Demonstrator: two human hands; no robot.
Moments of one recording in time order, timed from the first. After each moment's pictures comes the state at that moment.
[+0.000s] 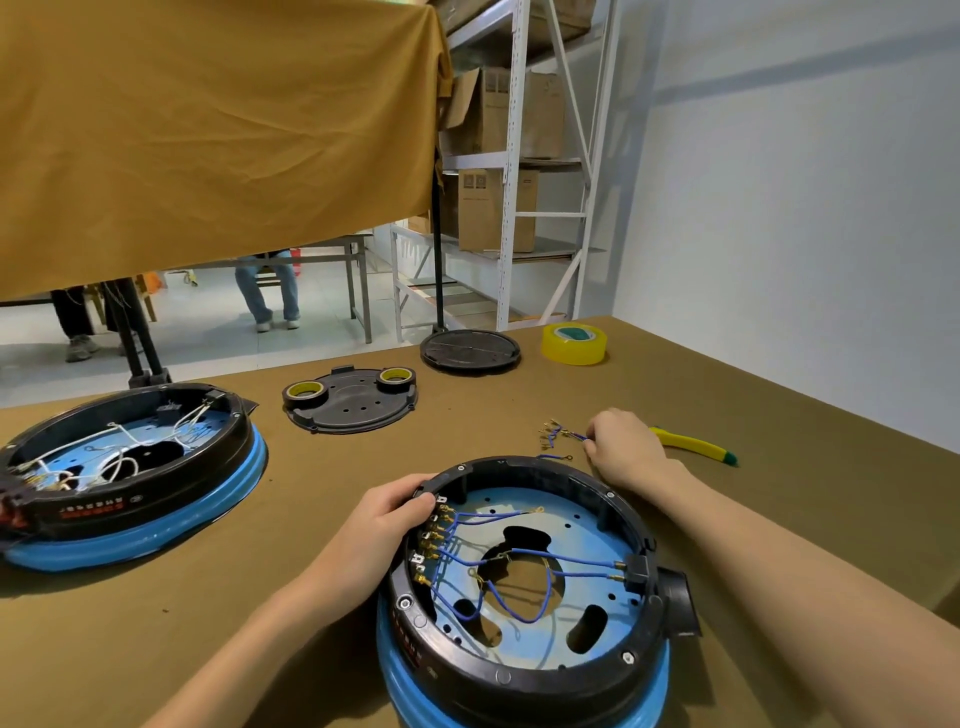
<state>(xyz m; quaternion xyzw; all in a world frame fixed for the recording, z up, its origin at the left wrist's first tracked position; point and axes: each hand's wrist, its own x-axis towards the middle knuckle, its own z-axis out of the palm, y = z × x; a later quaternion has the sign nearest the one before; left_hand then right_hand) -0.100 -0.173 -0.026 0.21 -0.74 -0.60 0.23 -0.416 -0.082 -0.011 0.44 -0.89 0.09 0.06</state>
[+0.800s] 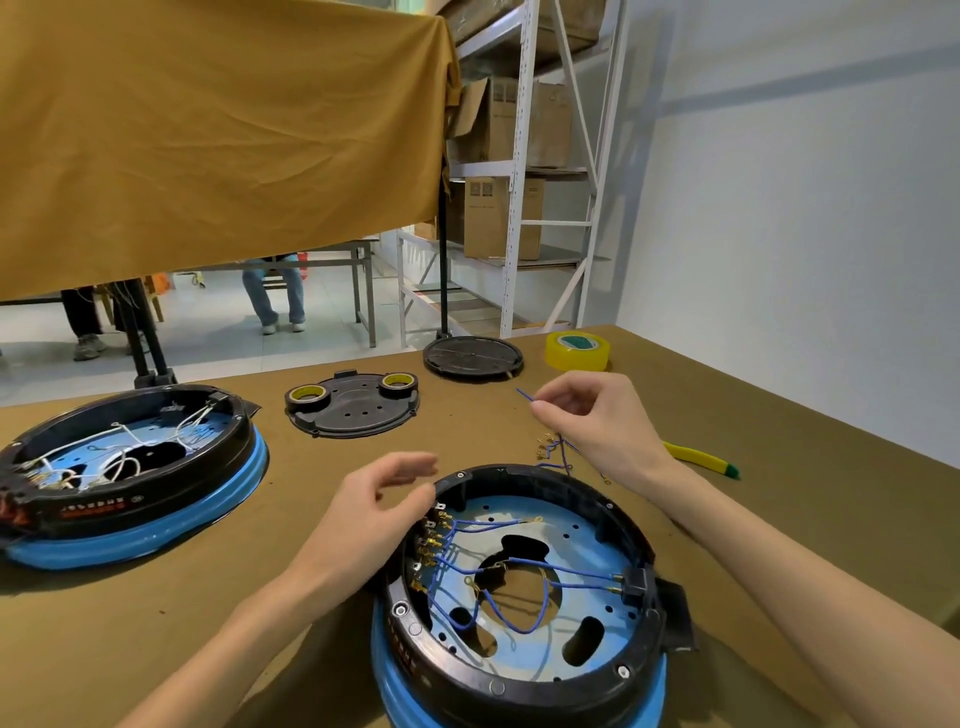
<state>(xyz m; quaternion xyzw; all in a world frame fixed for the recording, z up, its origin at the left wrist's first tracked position) -0.096 -0.166 -0.004 0.27 -0.80 -0.45 0.30 -0.341 -0.056 0.048 0.56 -0.66 0.51 -0.01</state>
